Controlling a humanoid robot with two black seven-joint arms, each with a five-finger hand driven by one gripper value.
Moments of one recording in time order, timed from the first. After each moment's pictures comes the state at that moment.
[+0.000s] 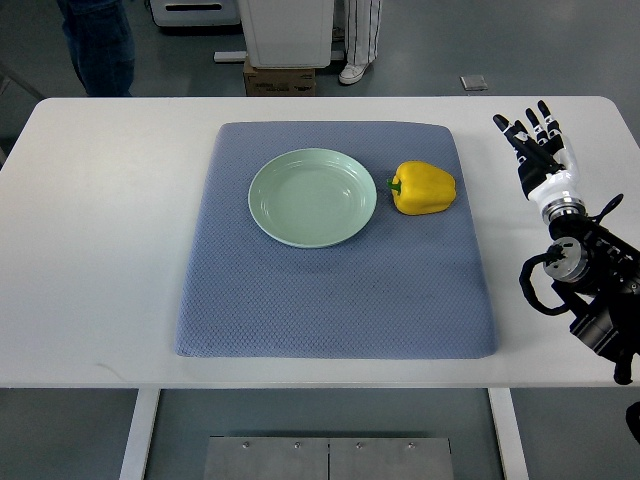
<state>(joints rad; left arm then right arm) -0.02 0.00 -0.11 -0.23 0.02 0.17 0.04 0.84 -0.11 0.61 0.38 0.09 0.14 0.50</state>
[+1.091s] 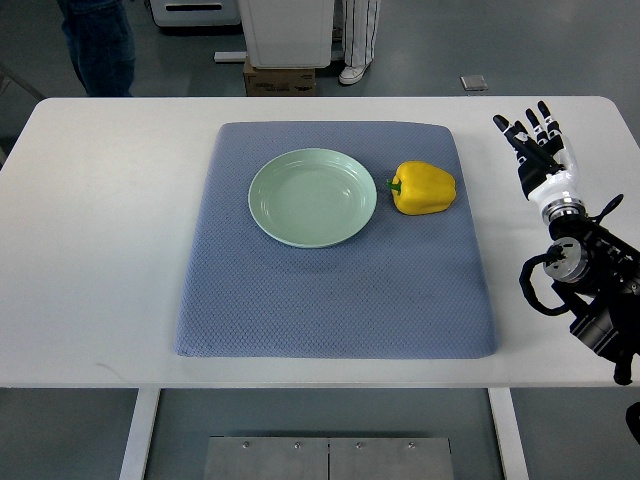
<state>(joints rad) -0.02 0.00 -0.11 -0.23 0.02 0.17 0.04 0.84 -0.11 0.61 0.38 0.09 0.14 0.50</state>
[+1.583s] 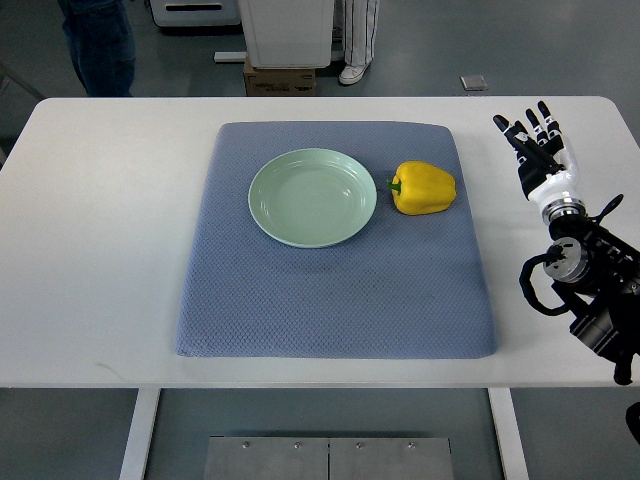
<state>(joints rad) -0.02 0.00 -0.11 -0.23 0.02 0.17 0.04 0.84 -0.11 0.61 0.38 0.09 0.14 0.50</state>
